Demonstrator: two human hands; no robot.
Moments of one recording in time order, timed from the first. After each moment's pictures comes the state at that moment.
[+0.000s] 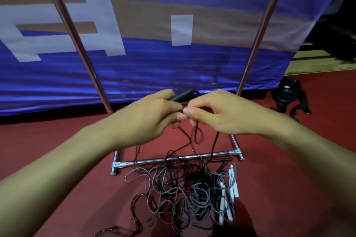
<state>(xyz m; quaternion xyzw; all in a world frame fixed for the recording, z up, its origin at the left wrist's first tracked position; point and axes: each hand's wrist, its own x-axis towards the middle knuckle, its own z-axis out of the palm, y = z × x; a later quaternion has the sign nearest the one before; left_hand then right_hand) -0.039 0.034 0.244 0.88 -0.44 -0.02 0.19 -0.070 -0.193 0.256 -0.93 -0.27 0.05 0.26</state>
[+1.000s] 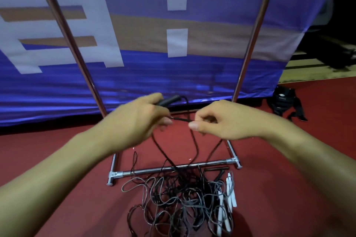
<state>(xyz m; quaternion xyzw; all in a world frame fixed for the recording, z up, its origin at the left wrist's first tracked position) -0.035 0.040 0.248 0.89 -0.42 0.09 0.13 -0.069 -0.222 0.256 -0.94 -0.25 0.11 0.22</state>
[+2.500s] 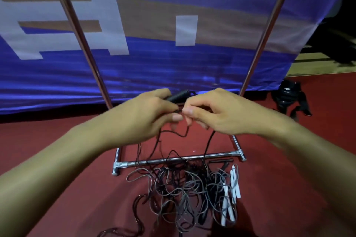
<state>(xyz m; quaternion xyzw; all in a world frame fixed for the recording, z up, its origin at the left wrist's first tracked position) -0.036 0.064 0.253 0.88 -0.45 -0.01 0.19 -0.065 -0.171 0.262 -0.91 -0.28 0.08 0.28</state>
